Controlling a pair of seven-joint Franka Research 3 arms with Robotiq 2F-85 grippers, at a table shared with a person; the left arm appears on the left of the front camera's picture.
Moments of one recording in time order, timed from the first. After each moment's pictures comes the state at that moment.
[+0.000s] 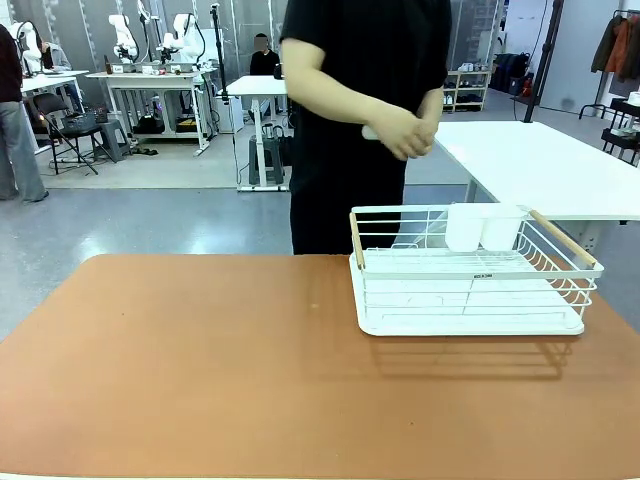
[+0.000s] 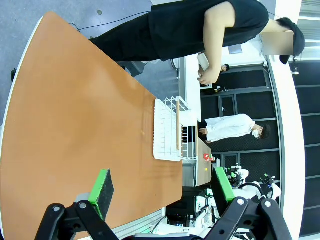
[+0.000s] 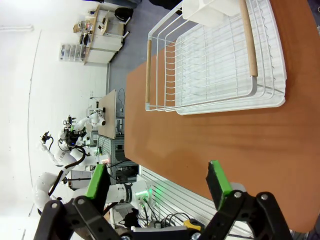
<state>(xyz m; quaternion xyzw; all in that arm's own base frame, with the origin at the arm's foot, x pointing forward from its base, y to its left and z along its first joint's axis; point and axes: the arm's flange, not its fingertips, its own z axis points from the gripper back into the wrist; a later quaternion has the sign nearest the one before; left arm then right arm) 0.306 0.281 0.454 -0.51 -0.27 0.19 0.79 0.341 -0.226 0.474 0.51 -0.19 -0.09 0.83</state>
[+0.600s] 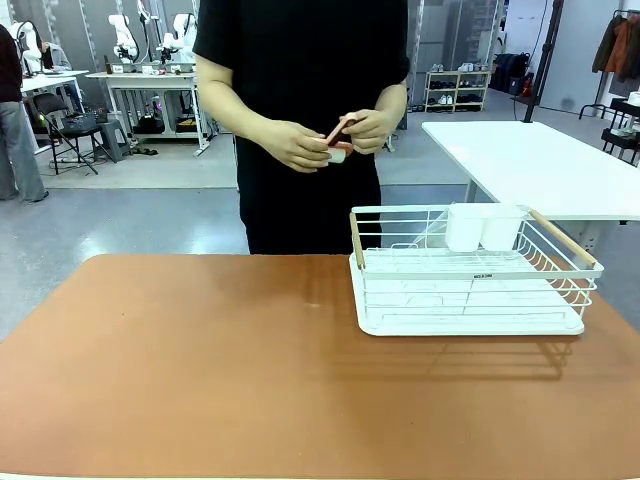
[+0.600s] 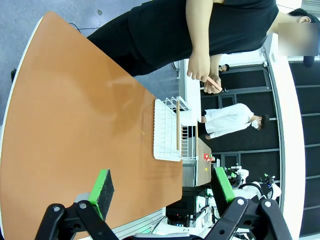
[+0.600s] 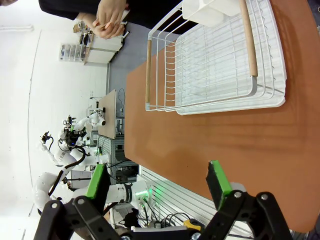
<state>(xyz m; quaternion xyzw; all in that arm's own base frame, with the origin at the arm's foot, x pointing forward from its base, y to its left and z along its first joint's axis) 0.306 0.281 0.454 -0.51 -0.27 0.19 0.79 0.341 -0.226 0.474 0.51 -0.19 -0.09 0.83</state>
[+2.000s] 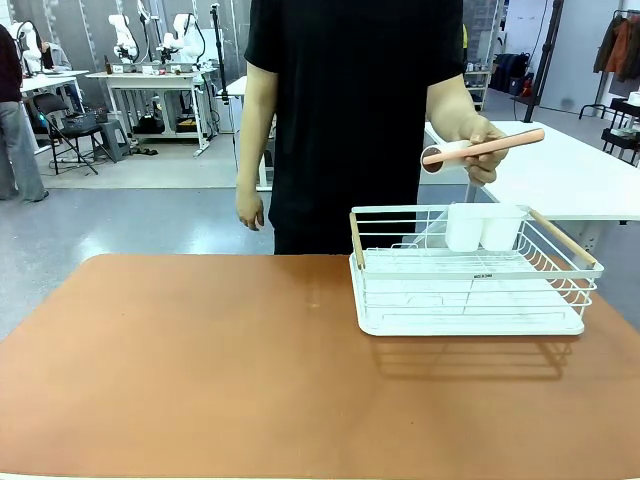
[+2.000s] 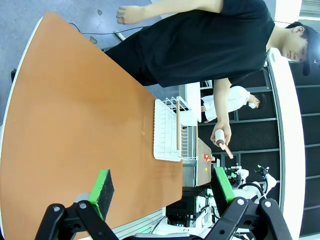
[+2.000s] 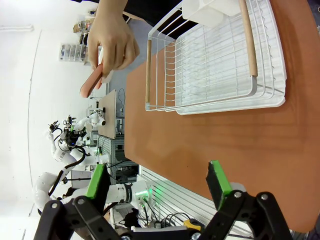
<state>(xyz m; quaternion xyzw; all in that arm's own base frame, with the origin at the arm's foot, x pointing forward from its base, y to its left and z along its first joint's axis) 0.306 0.281 0.454 -0.51 -0.27 0.19 0.79 0.341 -0.226 0.473 0.51 -0.19 -0.09 0.83</state>
